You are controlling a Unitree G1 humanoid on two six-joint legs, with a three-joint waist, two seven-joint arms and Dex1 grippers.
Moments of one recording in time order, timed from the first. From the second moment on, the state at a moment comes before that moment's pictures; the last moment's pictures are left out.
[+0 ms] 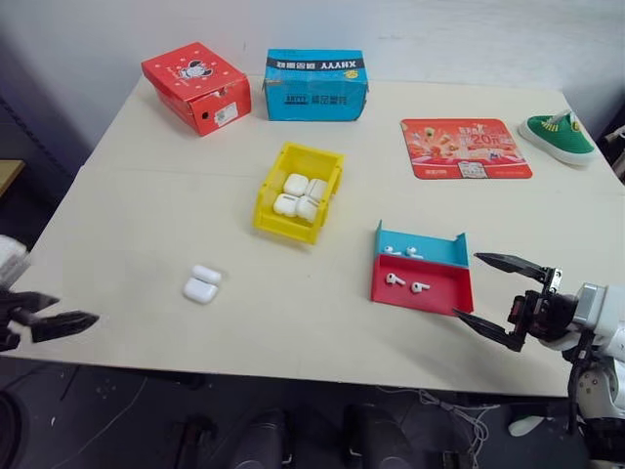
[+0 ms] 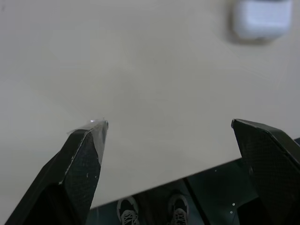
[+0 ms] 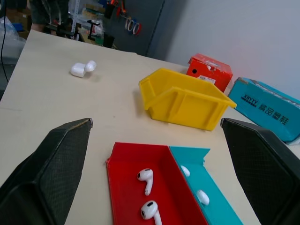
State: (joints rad) left arm 0.03 1.28 0.62 -0.32 -0.56 1.36 -0.91; right arm -0.07 -0.62 -0.36 0.13 0.67 -0.39 1.47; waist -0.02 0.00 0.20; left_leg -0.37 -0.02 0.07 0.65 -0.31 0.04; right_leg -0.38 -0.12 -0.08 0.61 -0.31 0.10
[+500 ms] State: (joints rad) left arm -0.41 1.00 0.22 -0.41 -0.84 1.62 -0.34; right arm -0.01 -0.63 -0.39 0.15 0.67 -0.42 1.47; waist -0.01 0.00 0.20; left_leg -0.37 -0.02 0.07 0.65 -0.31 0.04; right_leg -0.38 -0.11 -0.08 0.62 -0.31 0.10
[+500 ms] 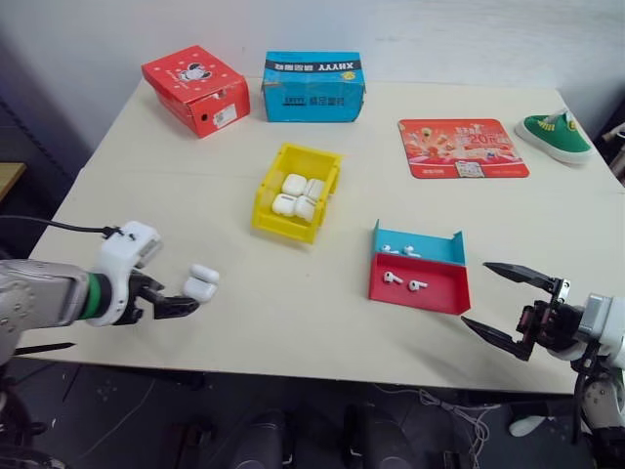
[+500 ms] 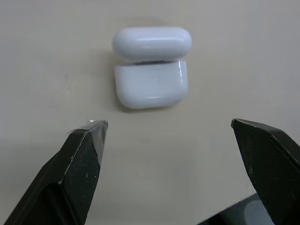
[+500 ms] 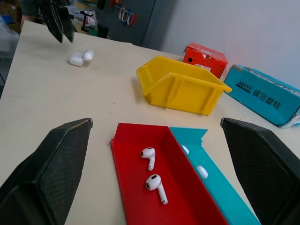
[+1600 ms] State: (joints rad) left arm -0.46 0.79 0.10 -0.38 -0.71 1.61 -0.14; right arm 0.09 -0.62 -0.39 -0.11 0.63 -0.36 1.25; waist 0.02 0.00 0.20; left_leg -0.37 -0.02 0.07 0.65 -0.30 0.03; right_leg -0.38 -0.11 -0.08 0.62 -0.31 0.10
